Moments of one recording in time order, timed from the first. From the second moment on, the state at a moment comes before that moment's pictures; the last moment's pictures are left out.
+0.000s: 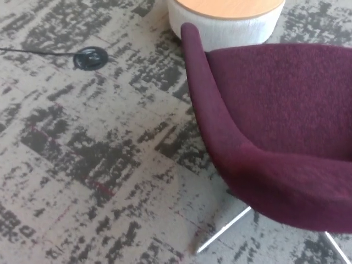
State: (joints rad) left_arm 0.09 0.18 0.20 1.31 0.02 -0.29 -0.08; right_arm 0.16 -0.47 0.01 1.30 -0.20 -0.39 -0.06
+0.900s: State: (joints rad) left_arm 0.08 0.17 0.19 1.30 0.02 -0.29 -0.08; right_arm 0.12 -0.48 0.01 1.30 -0.20 -0.39 -0.05
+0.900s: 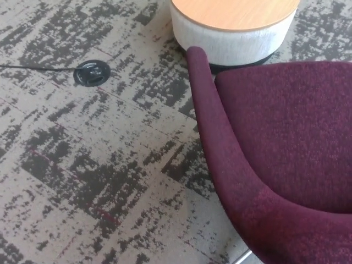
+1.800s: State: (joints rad) left_arm 0.08 0.22 0.21 1.28 0.01 -0.31 -0.12; right_arm 0.19 -0.52 -0.04 1.20 -0.19 -0.44 -0.05
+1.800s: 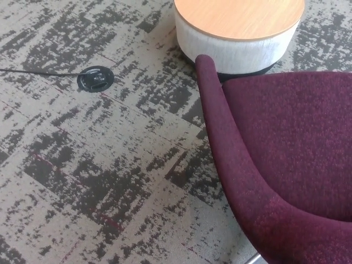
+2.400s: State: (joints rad) left_arm 0.08 0.23 0.25 1.24 -0.02 -0.35 -0.16; right_arm 0.64 -0.47 -0.43 0.71 0.00 -0.63 -0.05
